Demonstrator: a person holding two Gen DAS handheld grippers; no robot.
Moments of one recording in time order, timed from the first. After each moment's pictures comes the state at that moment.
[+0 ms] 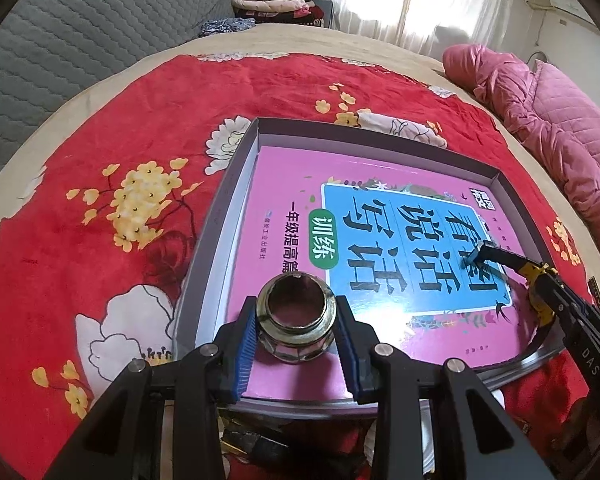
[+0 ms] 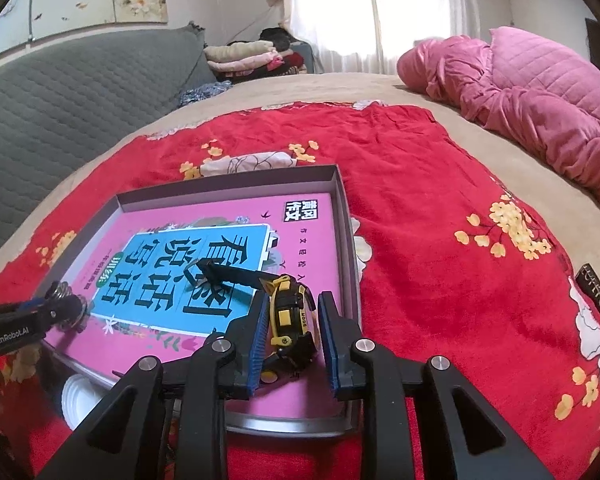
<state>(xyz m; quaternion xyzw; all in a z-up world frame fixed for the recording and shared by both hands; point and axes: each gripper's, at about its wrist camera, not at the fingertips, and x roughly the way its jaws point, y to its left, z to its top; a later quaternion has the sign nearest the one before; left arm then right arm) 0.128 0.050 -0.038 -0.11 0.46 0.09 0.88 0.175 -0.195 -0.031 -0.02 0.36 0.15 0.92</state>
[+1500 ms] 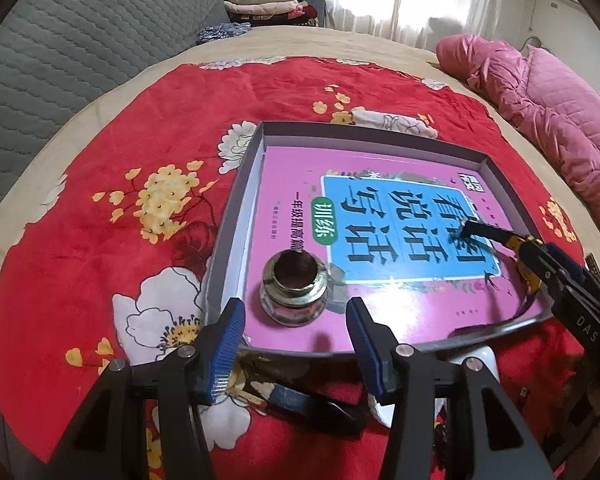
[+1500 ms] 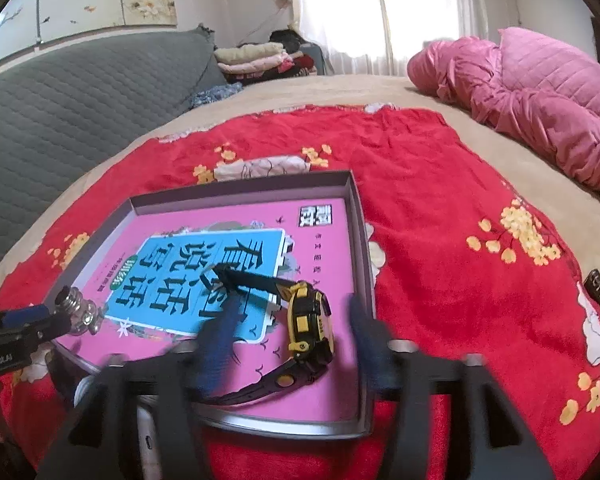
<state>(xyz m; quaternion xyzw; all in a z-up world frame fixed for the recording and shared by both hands) 0.100 0.042 -0.017 -0.08 0.46 0.10 0.88 0.172 -0.192 -0.023 -0.01 0.35 0.18 0.92</state>
